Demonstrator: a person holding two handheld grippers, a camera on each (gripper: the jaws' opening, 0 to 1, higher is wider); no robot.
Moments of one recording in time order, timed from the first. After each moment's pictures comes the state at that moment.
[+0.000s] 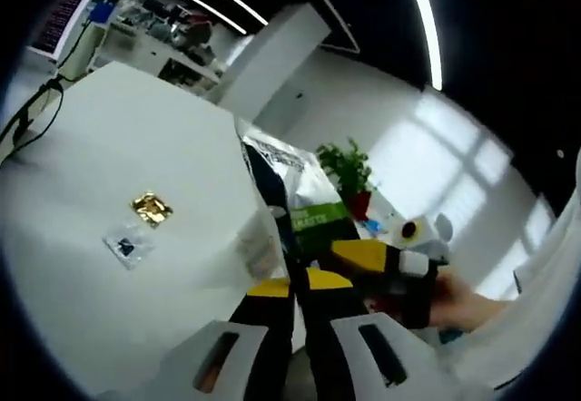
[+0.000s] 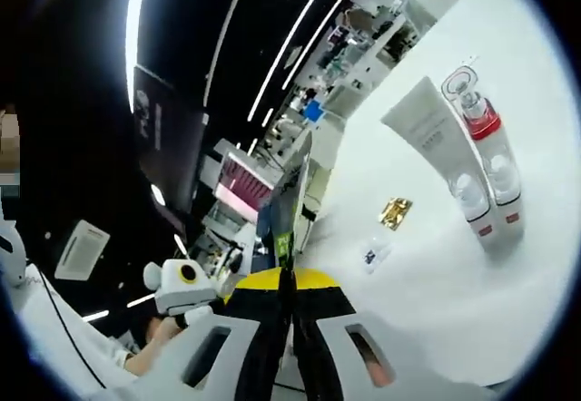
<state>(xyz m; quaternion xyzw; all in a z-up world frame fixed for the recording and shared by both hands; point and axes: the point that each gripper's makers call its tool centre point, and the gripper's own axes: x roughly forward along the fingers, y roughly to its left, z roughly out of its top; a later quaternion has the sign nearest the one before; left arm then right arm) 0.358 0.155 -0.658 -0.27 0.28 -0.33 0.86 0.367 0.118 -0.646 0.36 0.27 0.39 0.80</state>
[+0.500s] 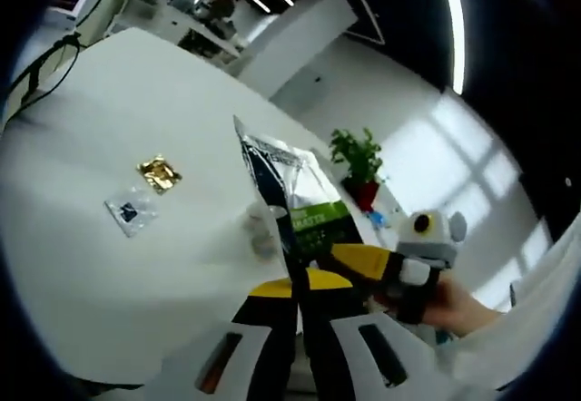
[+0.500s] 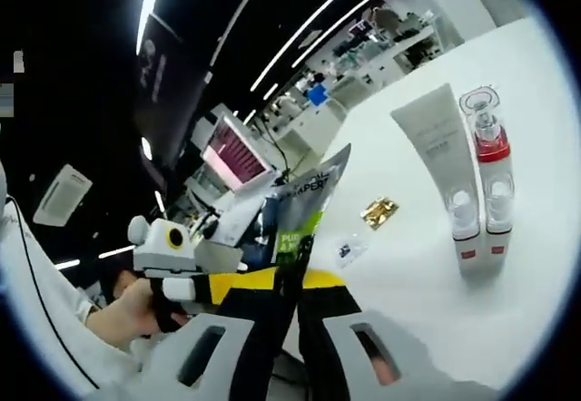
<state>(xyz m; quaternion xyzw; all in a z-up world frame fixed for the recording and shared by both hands) 0.356 0.157 -0.681 -0.30 0.33 -0.32 0.83 0.368 0.115 -0.670 0.24 0.27 0.42 0.83</state>
